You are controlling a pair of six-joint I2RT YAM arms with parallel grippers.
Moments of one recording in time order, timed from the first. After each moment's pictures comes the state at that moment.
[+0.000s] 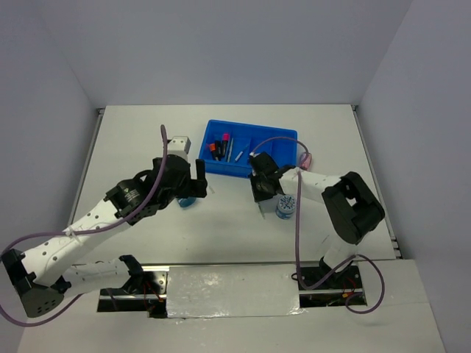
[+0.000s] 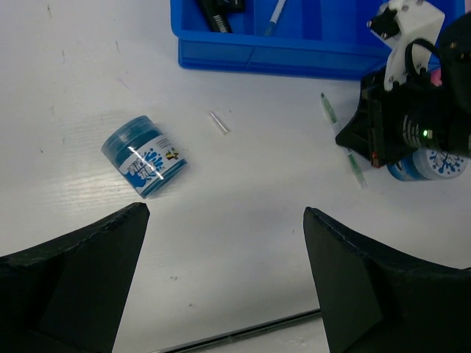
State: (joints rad) left arm -0.81 1.05 1.11 -0.74 -0.43 -0.56; right arm 0.61 1.71 0.97 -0.34 0.05 0.34
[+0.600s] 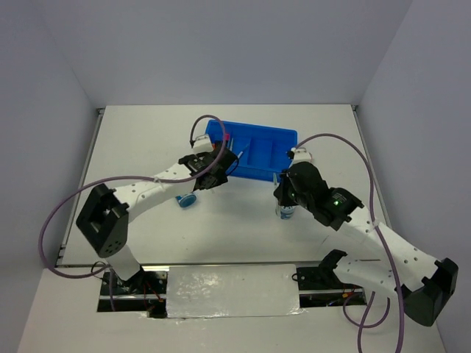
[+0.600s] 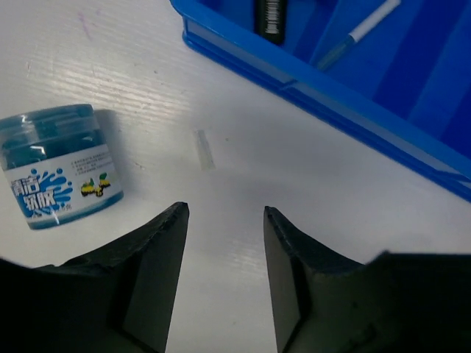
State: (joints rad) left arm -0.78 1.62 1.28 -0.69 -0.53 -1.00; right arm 0.70 0.94 0.86 -0.60 0.21 0.50
